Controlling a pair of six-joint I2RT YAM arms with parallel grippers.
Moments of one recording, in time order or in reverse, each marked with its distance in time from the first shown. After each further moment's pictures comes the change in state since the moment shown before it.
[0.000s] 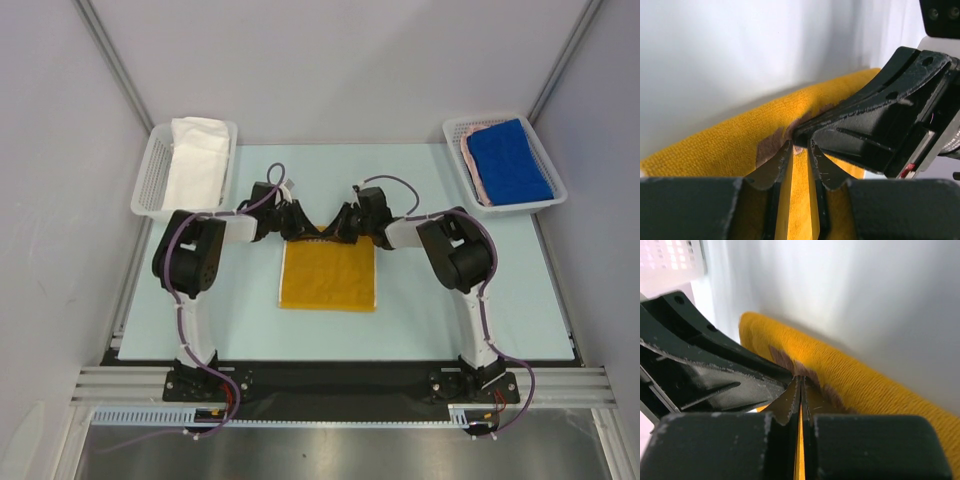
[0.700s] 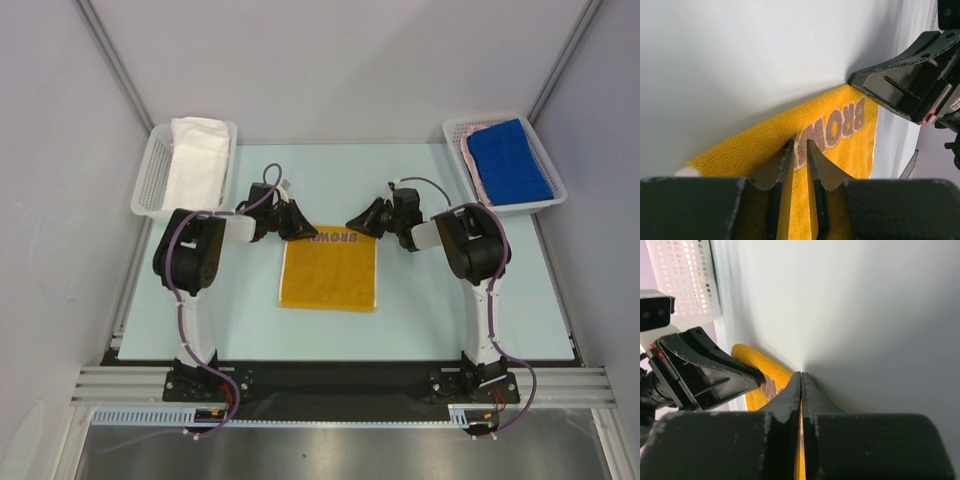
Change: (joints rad) left arm 0.023 0.027 -0.004 0.043 -0.017 -0.027; right arm -0.187 0.020 -0.135 0.254 -0.057 0.062
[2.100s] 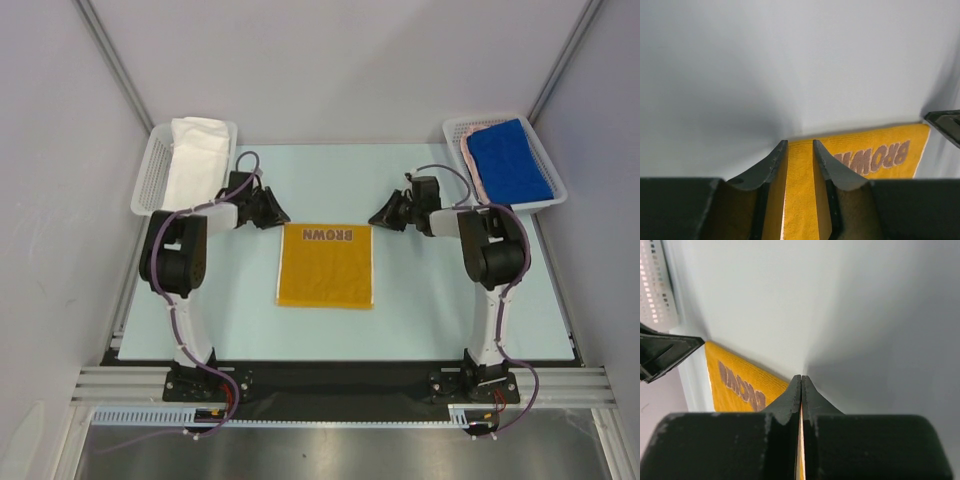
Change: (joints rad) left arm 0.113 -0.045 0.089 -0.209 -0.219 0.117; right arm -0.098 -0.089 0.058 -0.312 0.011 -0.253
